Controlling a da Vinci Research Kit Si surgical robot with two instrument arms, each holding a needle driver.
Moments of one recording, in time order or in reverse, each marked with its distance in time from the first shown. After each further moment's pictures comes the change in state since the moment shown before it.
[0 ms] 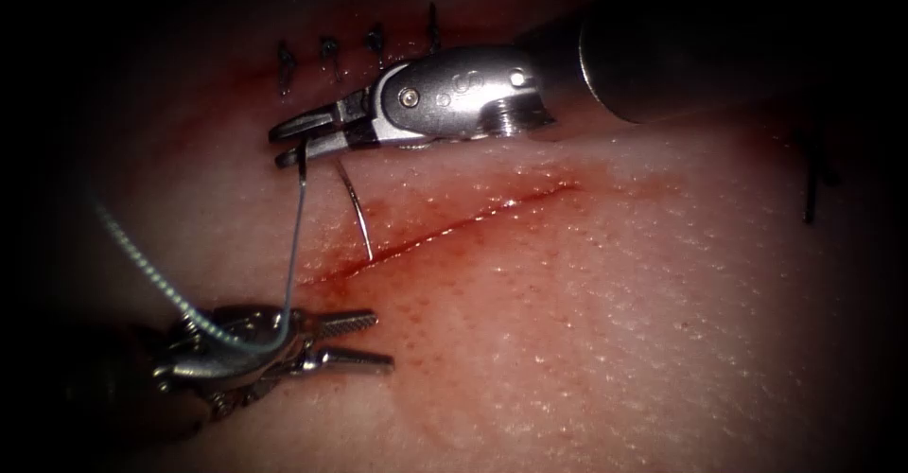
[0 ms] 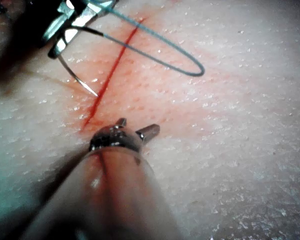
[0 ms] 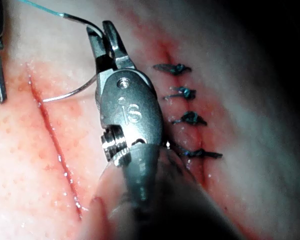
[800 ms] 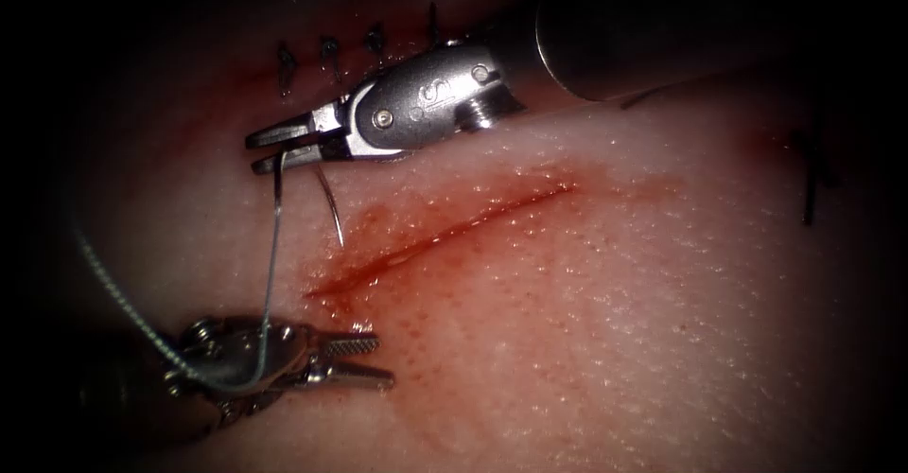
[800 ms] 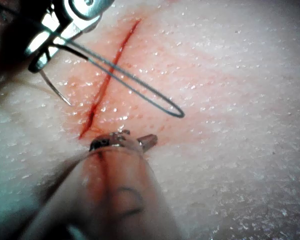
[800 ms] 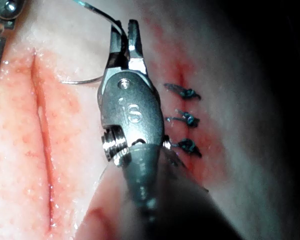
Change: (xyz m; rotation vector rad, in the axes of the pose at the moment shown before) right arm -0.001 -0.001 0.002 -0.019 -0.029 -0.153; left arm -0.001 0.001 0.000 -0.050 -0.095 -0.018
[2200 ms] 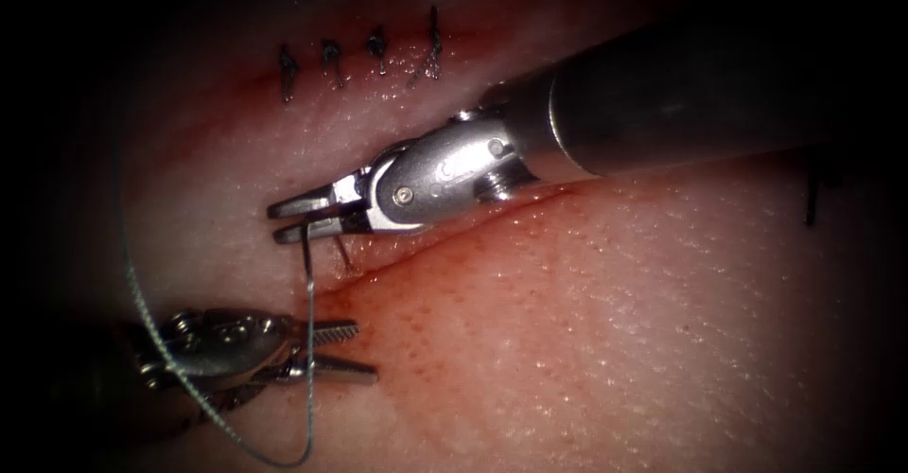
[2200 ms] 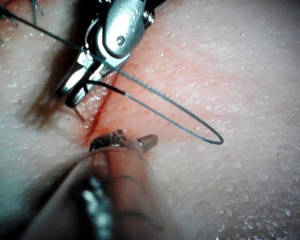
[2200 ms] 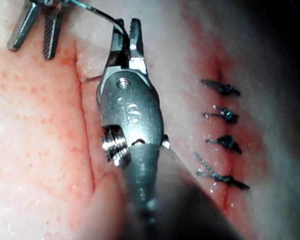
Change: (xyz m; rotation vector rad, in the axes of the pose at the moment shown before) right arm -0.002 -0.006 -0.001 0.124 -0.085 0.044; left arm 0.002 -0.001 -0.002 0.065 0.047 -0.008
